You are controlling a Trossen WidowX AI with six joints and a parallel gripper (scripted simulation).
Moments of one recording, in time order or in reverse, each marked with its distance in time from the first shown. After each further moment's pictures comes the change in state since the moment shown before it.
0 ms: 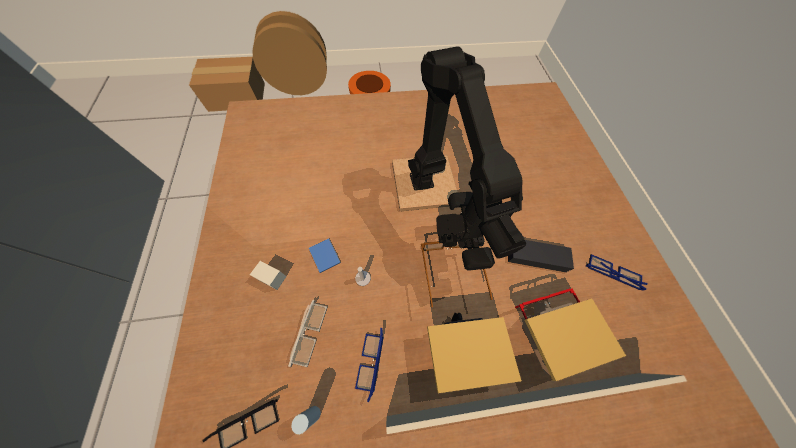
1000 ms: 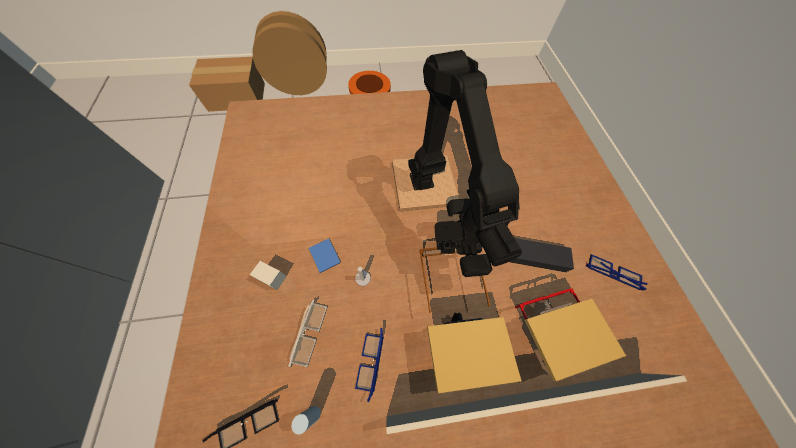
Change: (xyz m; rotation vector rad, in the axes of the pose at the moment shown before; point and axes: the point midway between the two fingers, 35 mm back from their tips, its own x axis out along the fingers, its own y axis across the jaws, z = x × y) arm 0.013 0.011 0.004 0.007 -0.001 0.004
